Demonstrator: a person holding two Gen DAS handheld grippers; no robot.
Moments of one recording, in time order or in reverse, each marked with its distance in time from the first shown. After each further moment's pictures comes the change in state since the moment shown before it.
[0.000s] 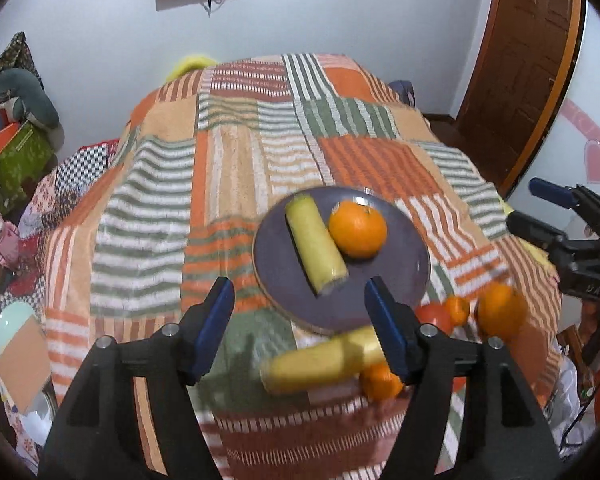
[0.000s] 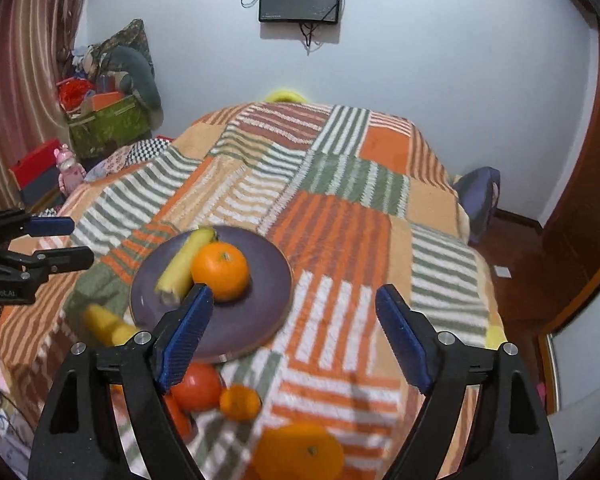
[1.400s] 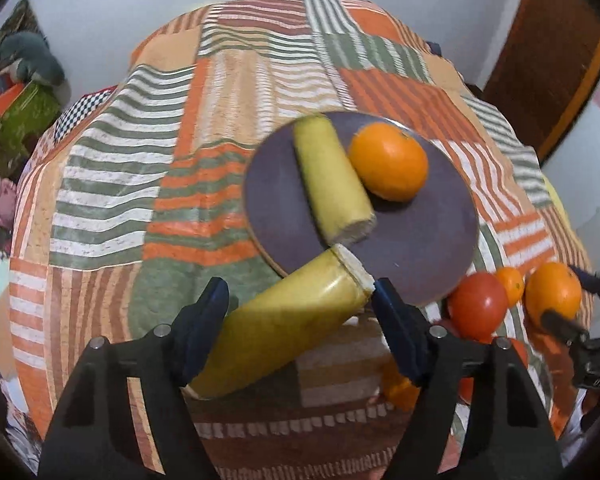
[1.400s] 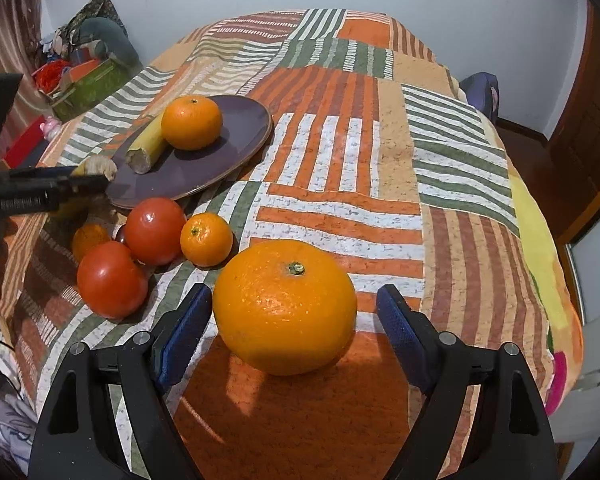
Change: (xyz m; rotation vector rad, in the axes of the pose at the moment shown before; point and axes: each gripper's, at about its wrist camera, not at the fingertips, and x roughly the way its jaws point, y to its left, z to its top) left arm 0.072 0.001 -0.023 -0.069 0.141 0.060; right arm 0.016 -0.018 -0.100 0.146 0.222 0.041
